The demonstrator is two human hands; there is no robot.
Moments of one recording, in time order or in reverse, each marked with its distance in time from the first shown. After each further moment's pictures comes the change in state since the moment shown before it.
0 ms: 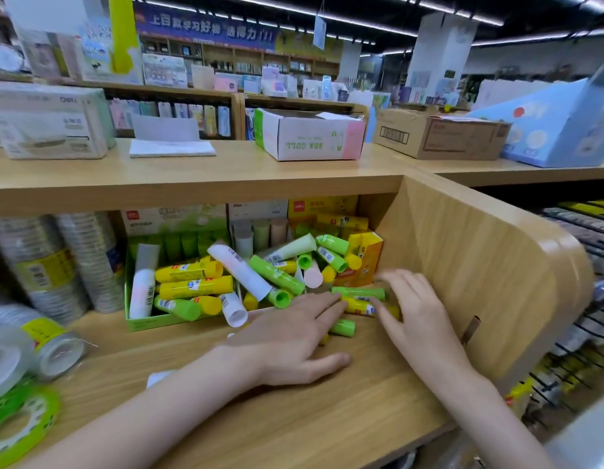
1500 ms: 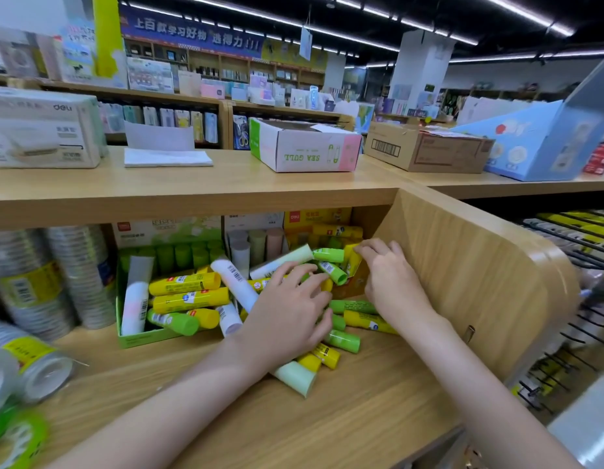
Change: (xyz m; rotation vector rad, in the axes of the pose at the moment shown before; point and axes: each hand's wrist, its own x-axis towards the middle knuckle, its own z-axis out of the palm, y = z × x) left_hand 0.029 -0.025 0.013 0.219 0.534 0.000; right_hand 0.065 0.001 0.014 -0.253 -0.154 0.027
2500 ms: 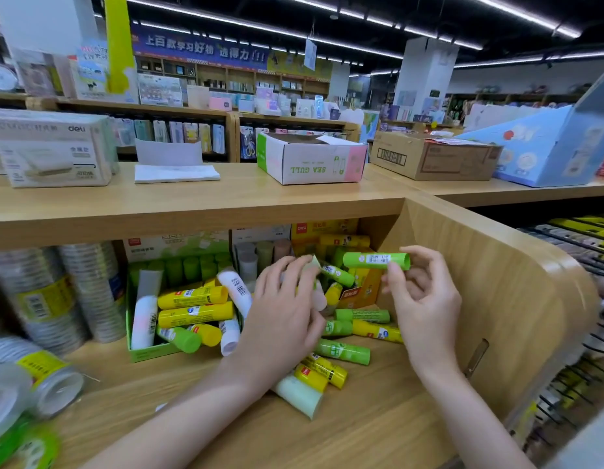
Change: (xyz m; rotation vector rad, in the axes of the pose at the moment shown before) left_hand -0.004 -0.003 -0.012 -0.054 0.087 -0.260; right_hand -0.032 -0.025 -0.023 0.933 0.522 0.270
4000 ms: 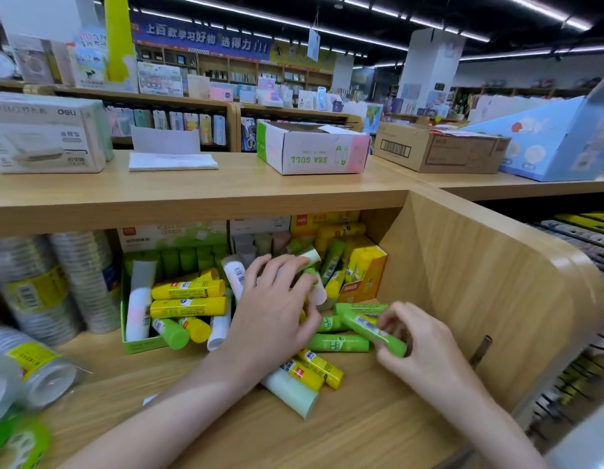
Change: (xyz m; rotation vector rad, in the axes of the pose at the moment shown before) left_hand -0.003 -0.008 -0.002 0.003 0.032 0.041; right_hand -0.027 0.014 -0.033 -0.523 -0.603 0.004
